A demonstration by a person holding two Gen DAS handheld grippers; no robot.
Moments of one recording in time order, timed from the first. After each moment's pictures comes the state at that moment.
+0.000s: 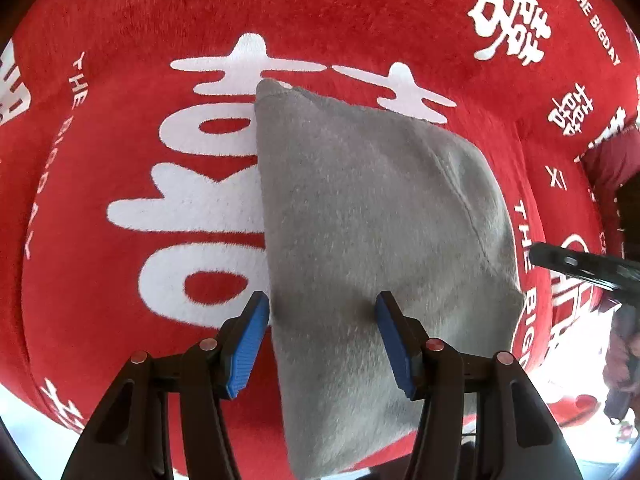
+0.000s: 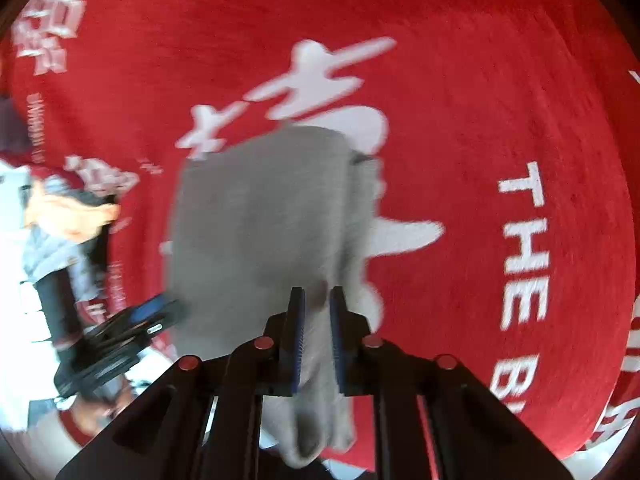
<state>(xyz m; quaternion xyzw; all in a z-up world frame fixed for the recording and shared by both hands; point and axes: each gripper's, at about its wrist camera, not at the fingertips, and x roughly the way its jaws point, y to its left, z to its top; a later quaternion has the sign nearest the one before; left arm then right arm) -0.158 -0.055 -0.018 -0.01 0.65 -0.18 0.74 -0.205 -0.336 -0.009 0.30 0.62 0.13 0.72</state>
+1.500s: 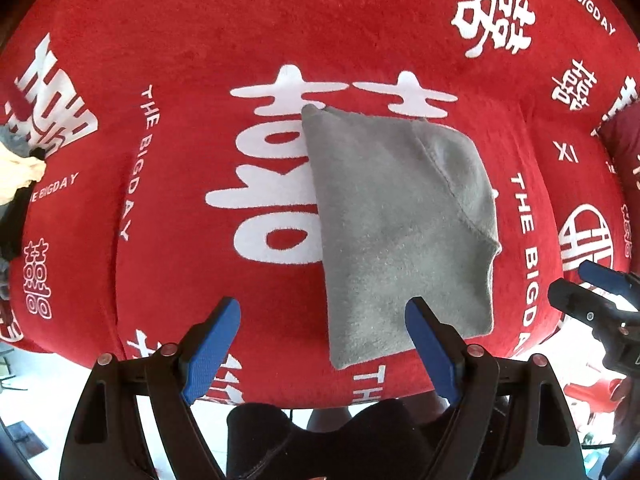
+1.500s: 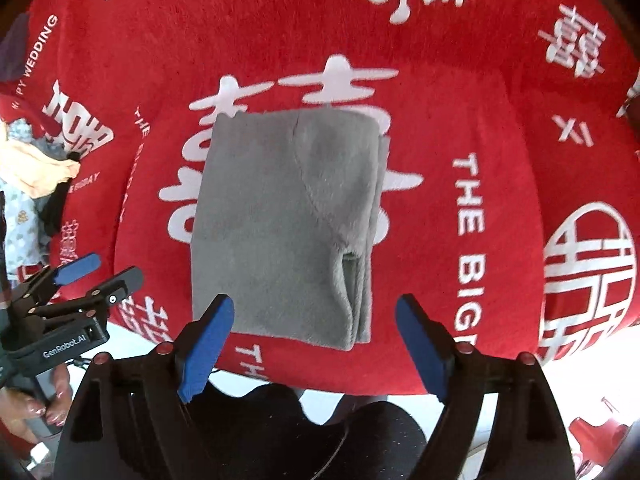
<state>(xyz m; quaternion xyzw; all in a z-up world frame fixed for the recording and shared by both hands) -0.197 -0.038 0.085 0.07 0.66 -0.11 0.74 -0.248 -0.253 0.093 0.14 0.65 -0.01 0.74</state>
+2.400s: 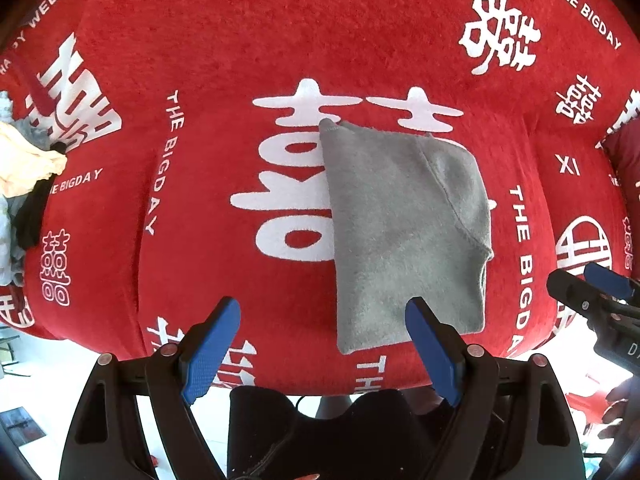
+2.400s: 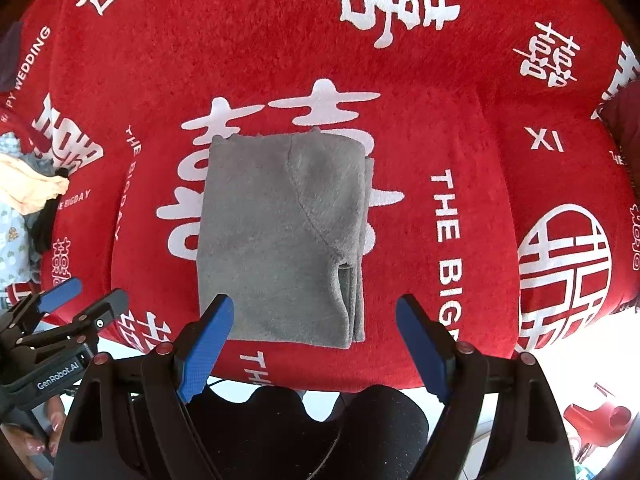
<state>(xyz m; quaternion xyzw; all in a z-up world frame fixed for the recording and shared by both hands) -0.200 -0.031 0.121 0.07 0.66 -0.09 0.75 -0.245 -0.247 0.123 0.13 0.65 -0.04 0.74</state>
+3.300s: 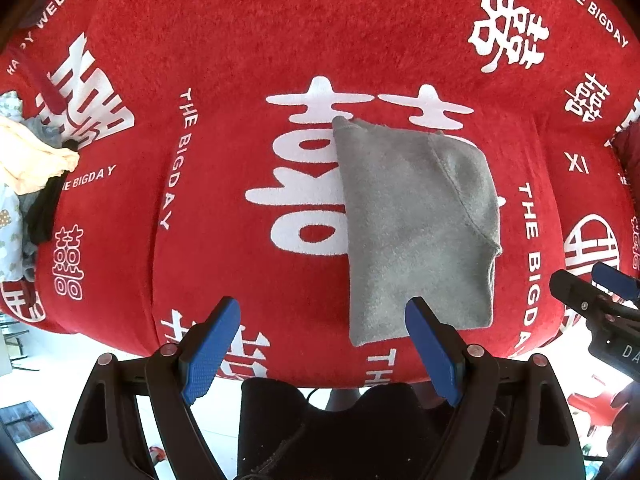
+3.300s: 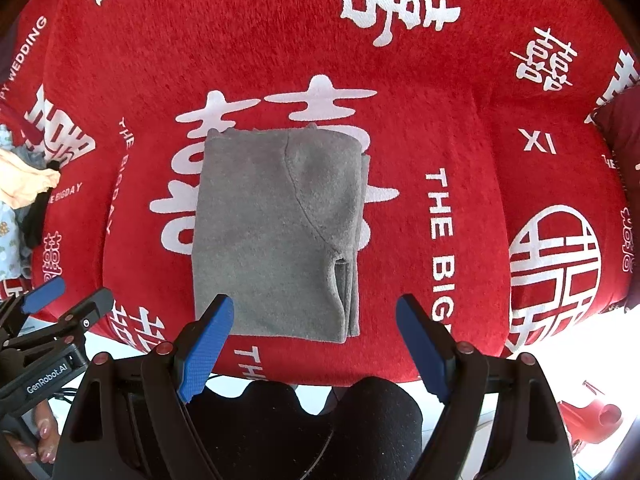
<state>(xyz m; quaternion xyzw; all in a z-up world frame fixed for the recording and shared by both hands) -0.203 -0.028 0.128 0.09 0.66 -0.07 0.74 -0.242 -0.242 0.127 0.11 0.66 -0.05 0.74</state>
